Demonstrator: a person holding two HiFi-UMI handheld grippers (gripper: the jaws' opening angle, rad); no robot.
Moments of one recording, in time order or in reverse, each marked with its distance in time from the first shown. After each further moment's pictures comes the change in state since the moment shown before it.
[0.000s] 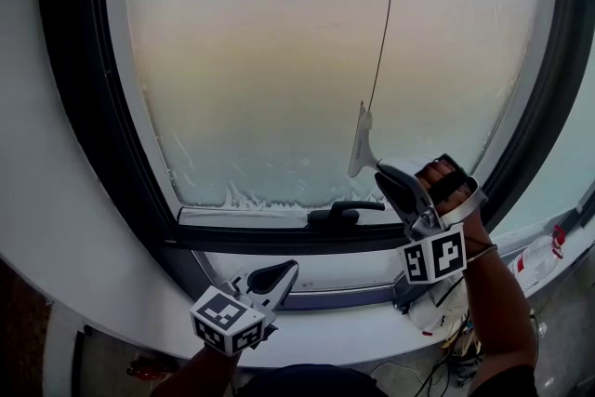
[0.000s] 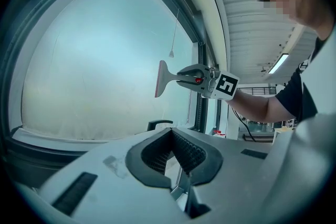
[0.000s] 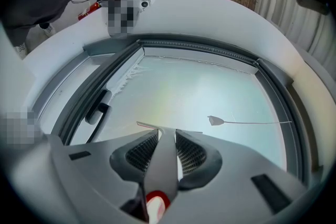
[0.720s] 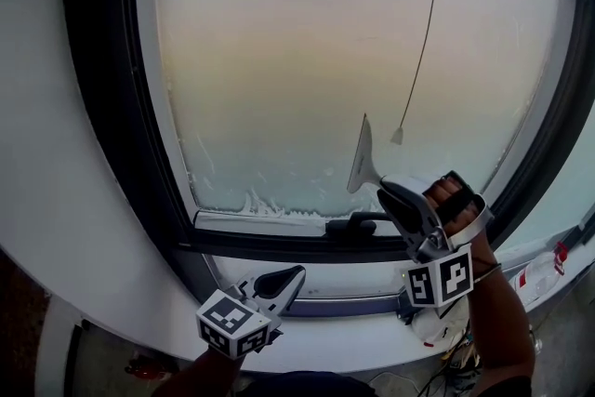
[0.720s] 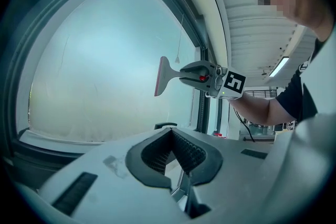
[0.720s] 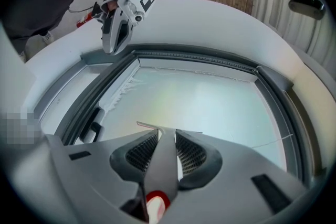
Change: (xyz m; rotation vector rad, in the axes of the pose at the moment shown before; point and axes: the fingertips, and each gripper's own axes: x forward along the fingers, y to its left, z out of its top) left arm -0.017 0.019 0.004 -0.014 -0.033 0.015; right arm 0.003 -0.020 0.050 0.022 -0.079 -0.003
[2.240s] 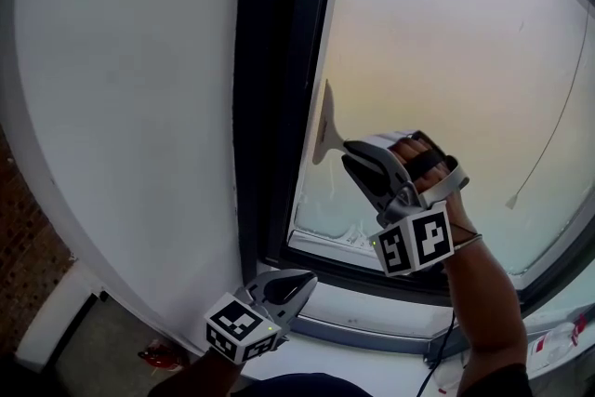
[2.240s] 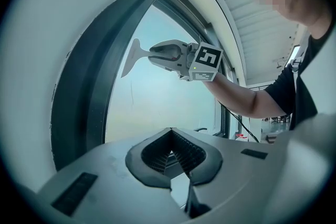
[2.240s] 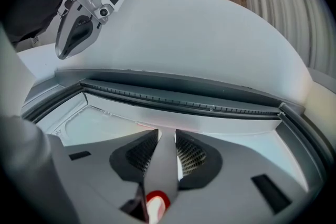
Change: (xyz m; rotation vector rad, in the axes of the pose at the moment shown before) left arm -0.137 0.106 0.037 0.060 -0.085 0.213; right arm 0.170 -0.121 0.219 -0.043 -0.350 -0.093
